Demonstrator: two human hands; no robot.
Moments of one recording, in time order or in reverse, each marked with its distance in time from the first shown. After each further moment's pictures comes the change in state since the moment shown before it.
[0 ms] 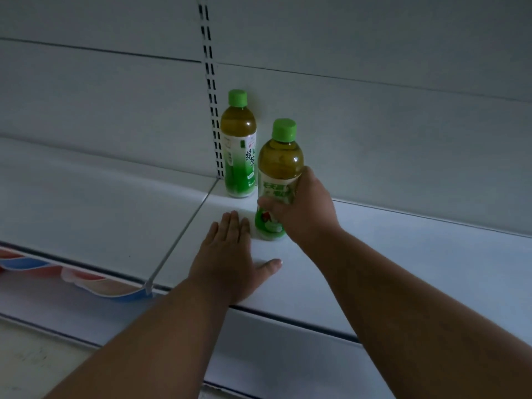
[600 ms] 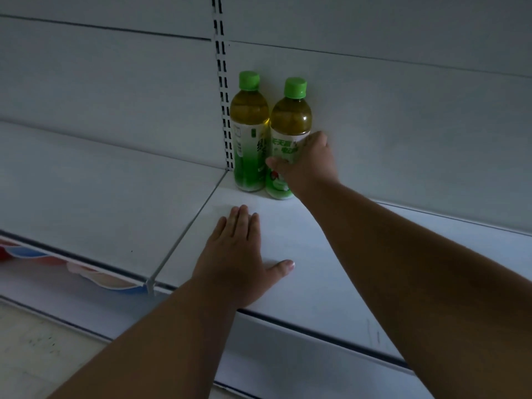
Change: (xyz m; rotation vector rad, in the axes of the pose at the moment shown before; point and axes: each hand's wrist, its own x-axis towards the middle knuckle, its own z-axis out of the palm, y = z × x) left_hand 0.002 -0.002 0.007 -0.011 -0.004 0.005; right_hand 0.073 -0.003 0.022 0.021 0.053 0.039
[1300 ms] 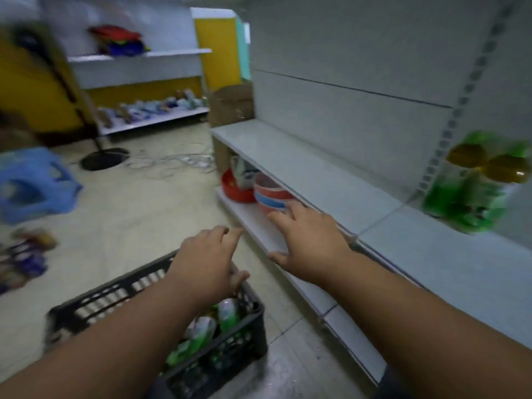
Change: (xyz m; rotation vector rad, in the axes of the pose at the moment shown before) left_hand -0.380 -0.119 -0.114 0.207 0.121 -0.626; right_hand -0.320 -0.166 0.039 -0.539 -0.657 -1.125
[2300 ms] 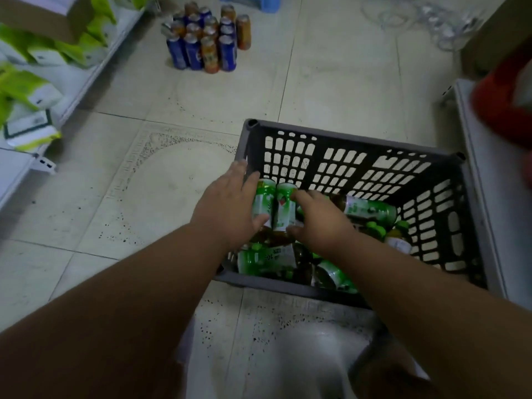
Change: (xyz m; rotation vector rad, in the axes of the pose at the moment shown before) left_hand -0.208 -0.264 0.234 -0.187 -0.201 -0.778; right_hand 0.123 -0.332 0.313 0.235 -0.566 -0.484
